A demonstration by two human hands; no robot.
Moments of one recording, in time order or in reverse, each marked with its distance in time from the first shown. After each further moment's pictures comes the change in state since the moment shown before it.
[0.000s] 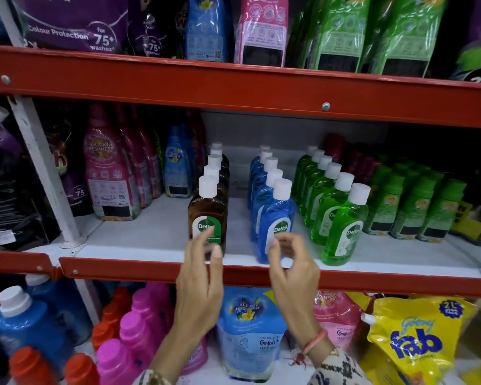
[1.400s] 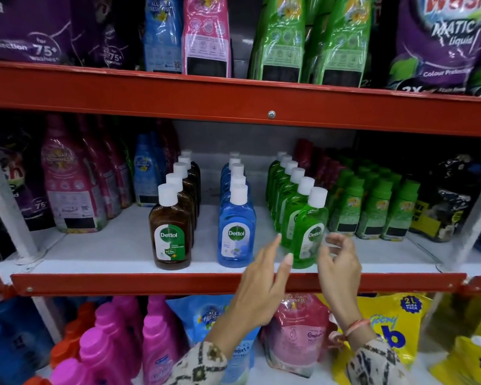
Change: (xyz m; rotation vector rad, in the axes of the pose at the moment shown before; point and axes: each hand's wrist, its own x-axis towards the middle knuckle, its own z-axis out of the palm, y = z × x) left_hand -0.004 0.064 0.111 -0.051 -0.588 0.057; right_hand 0.062 0.051 -0.102 -0.186 0.097 0.322
